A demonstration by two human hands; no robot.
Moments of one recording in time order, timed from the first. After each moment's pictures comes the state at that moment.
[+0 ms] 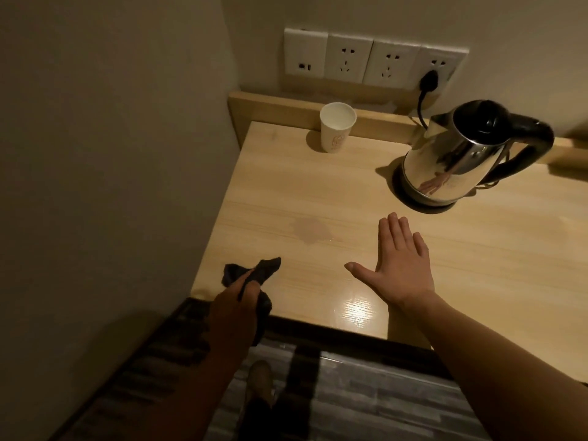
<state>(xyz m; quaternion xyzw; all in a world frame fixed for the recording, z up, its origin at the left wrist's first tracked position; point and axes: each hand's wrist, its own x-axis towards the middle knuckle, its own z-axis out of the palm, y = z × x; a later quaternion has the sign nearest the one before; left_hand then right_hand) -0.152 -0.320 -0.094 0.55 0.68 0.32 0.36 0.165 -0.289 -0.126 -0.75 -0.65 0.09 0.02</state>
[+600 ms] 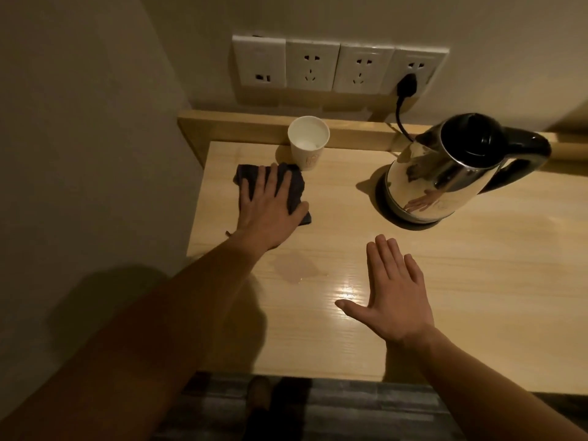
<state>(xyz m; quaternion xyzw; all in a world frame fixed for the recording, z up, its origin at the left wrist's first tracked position) -0.038 -0.053 -0.127 0.82 0.55 0.01 0.15 0.166 -0.283 -0.126 -0.76 -0.64 0.09 0.00</state>
